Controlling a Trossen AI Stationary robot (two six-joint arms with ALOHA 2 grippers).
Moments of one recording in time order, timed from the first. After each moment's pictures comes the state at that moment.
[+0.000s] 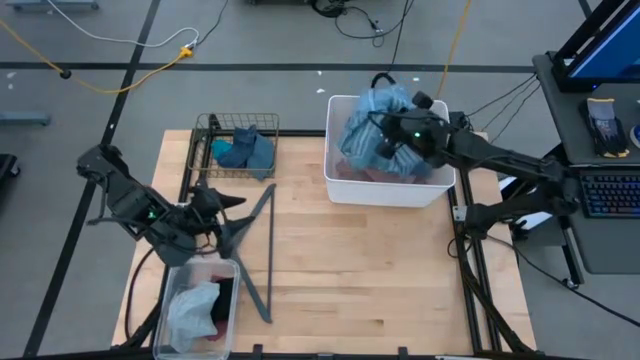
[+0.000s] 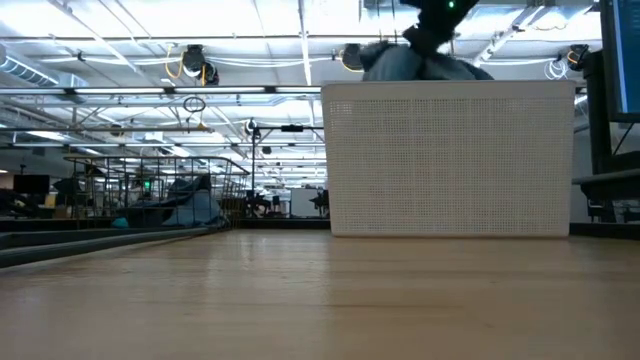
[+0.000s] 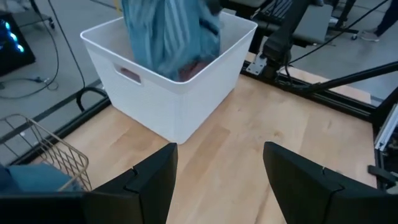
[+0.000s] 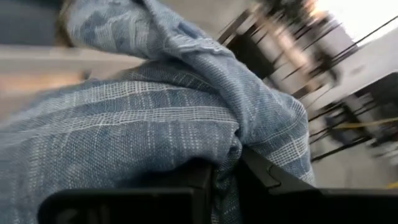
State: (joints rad) left arm -0.68 1.15 1.38 -1.06 -0.94 -0.89; right arm -0.34 1.23 1.24 -0.45 0.68 -0.40
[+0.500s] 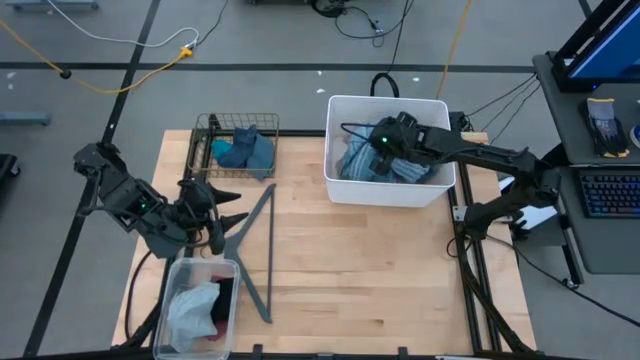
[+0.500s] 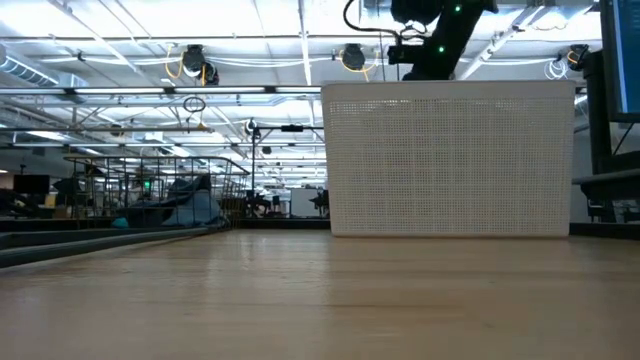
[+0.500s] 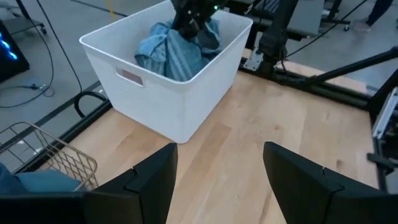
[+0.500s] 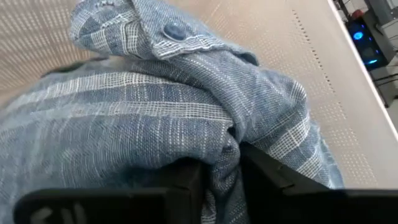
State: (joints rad) left arm -0.68 1.09 1.37 -1.08 -0.92 -0.81; right arm -0.41 1.41 1.24 -0.75 0.47 -0.12
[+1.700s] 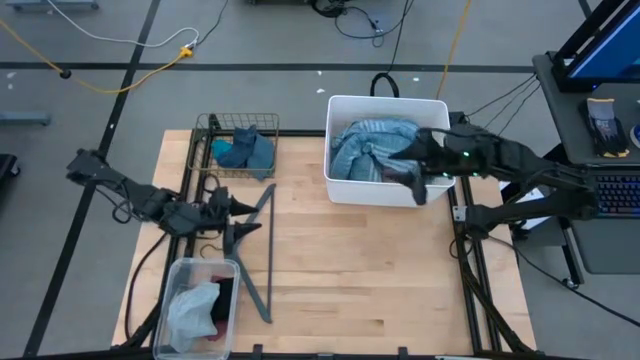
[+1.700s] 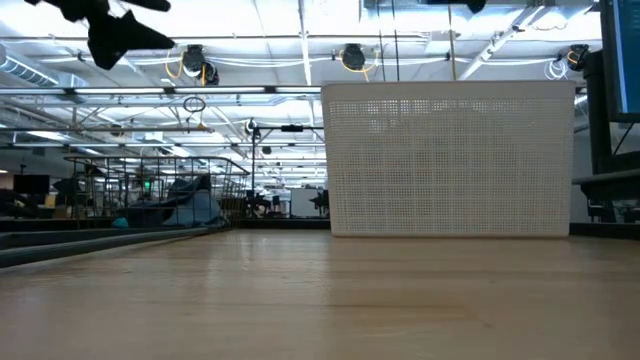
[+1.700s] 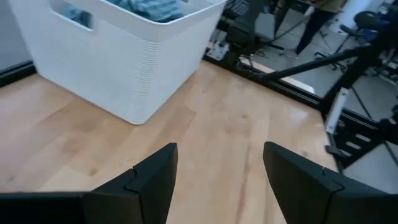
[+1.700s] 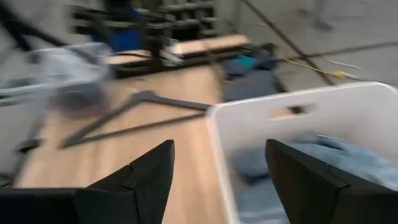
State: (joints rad) left arm -0.46 0.72 0.60 -0.26 -0.58 -0.57; right arm -0.17 0.98 1.24 -0.69 0.01 0.07
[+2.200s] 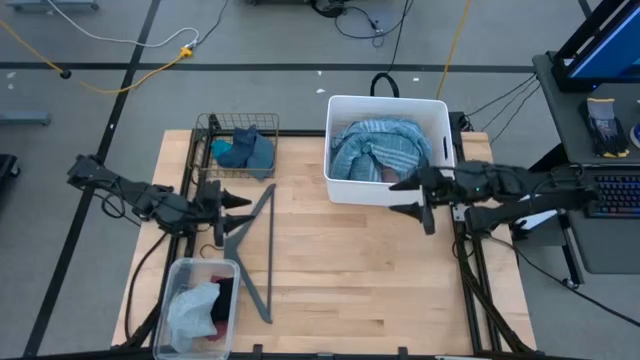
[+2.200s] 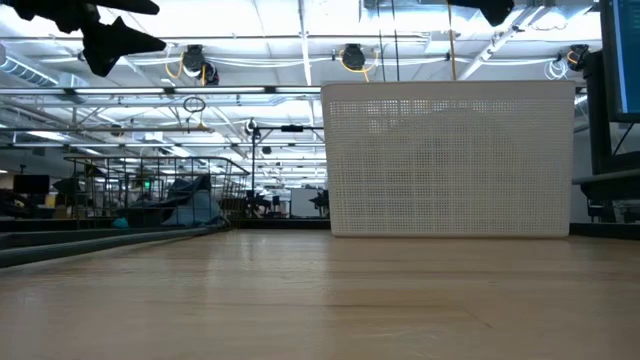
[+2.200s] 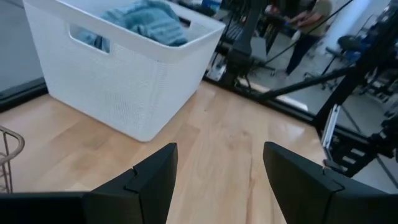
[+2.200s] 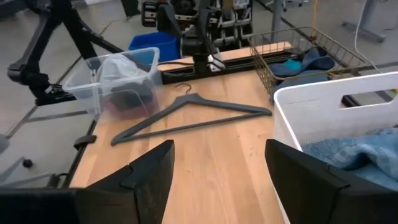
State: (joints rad) left arm -0.42 0.54 0.50 -0.22 -0.56 -0.49; right arm 0.08 0.79 0.92 -0.45 0.09 0.20
